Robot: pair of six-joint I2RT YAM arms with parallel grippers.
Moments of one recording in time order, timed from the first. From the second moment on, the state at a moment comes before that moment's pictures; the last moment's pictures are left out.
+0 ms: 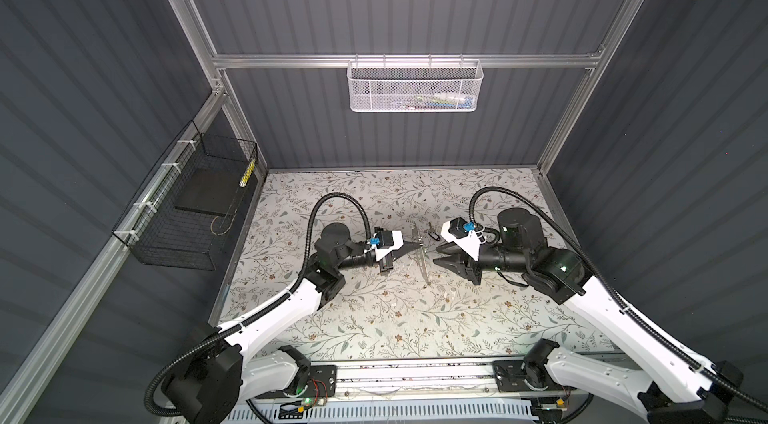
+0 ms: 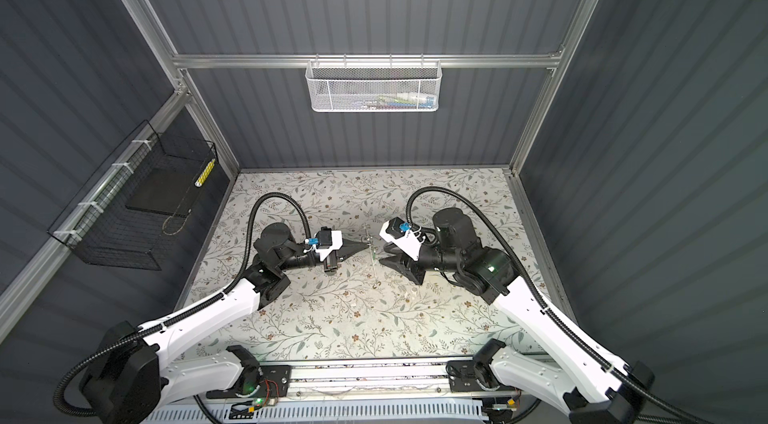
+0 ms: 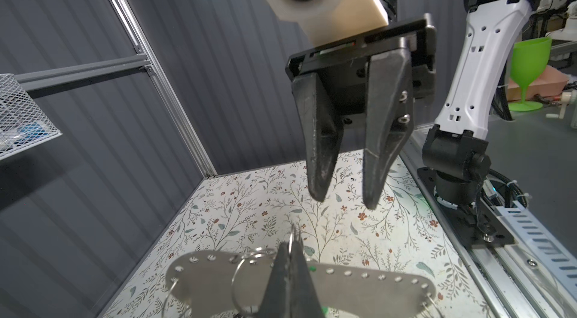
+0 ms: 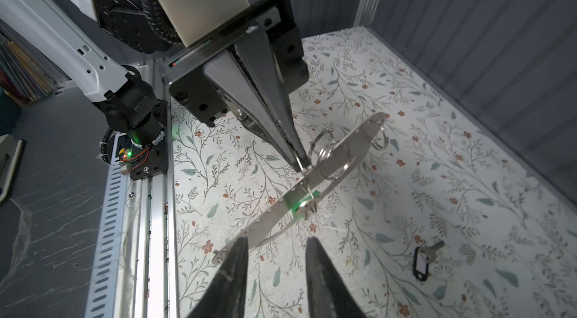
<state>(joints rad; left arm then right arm) -0.65 1.20 0.68 0.57 0.83 0.28 0.66 1.00 1.03 -0.54 -0.52 -0.33</state>
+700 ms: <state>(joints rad) -0.65 1.20 0.68 0.60 0.87 0.24 0.66 1.08 1.04 -0.45 -0.54 -0.47</state>
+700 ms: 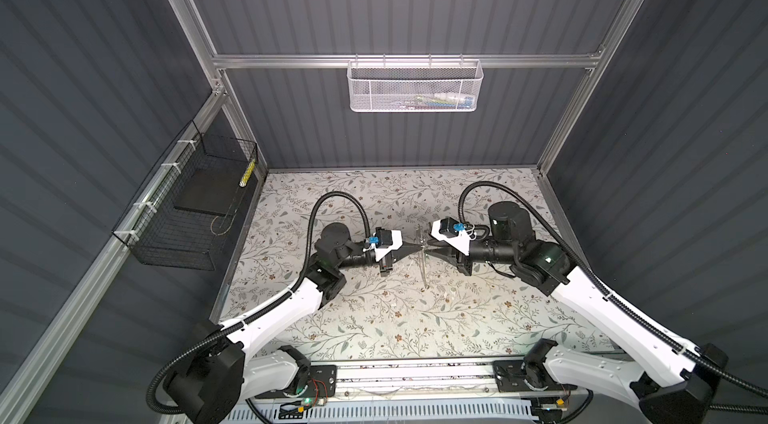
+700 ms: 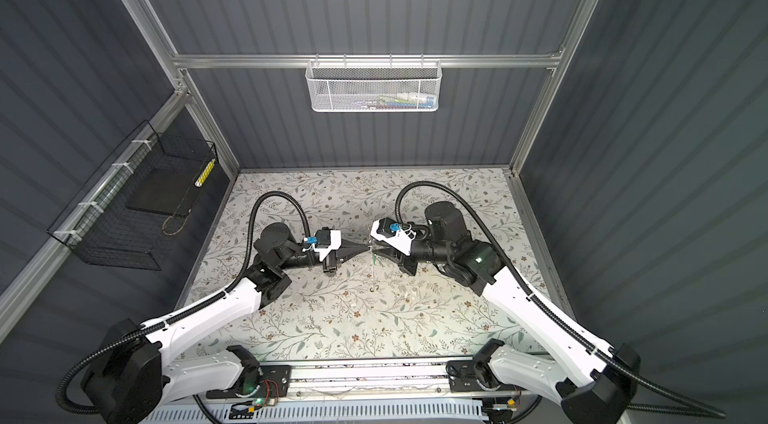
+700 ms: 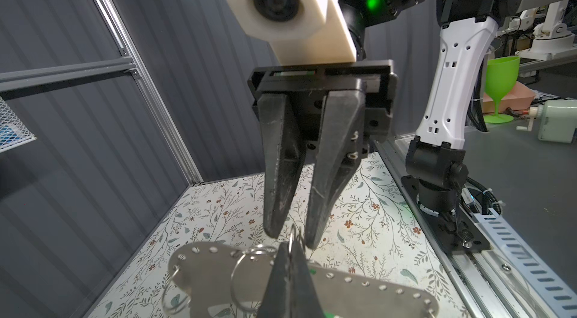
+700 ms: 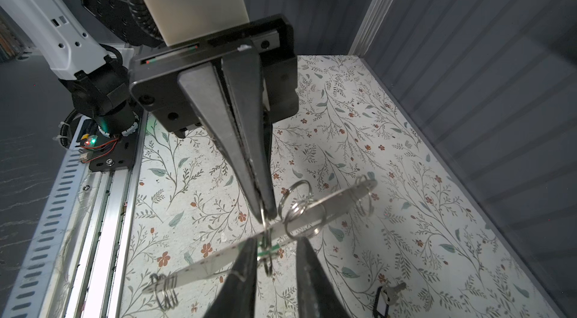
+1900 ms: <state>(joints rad) -0.69 1.19 0.99 -0.18 0.78 0.75 0.66 1.21 1.23 -0.84 -0.52 -0.54</state>
